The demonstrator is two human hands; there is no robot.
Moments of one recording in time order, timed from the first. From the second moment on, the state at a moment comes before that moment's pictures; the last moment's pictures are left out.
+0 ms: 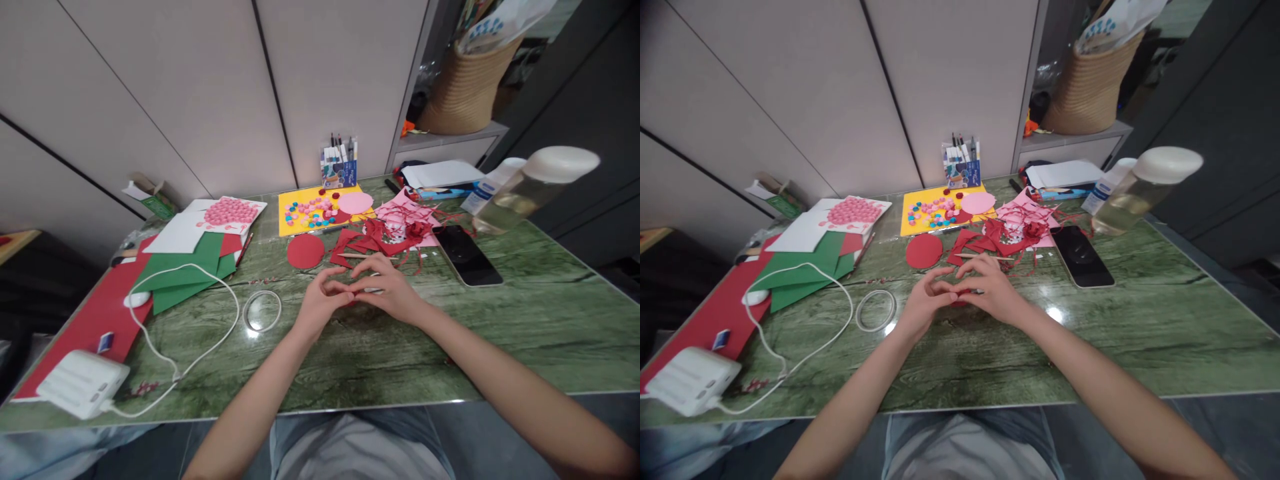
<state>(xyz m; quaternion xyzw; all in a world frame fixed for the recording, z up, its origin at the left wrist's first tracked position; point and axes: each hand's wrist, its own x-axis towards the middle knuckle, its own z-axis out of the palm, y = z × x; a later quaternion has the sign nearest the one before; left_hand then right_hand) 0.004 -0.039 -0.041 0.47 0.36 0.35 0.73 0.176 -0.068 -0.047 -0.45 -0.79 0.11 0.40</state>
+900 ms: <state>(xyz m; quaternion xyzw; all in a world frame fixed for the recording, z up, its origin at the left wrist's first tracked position) 0.005 -0.042 -0.043 0.46 0.34 0.35 0.74 0.176 -0.069 -0.043 -0.50 -0.75 0.11 0.42</state>
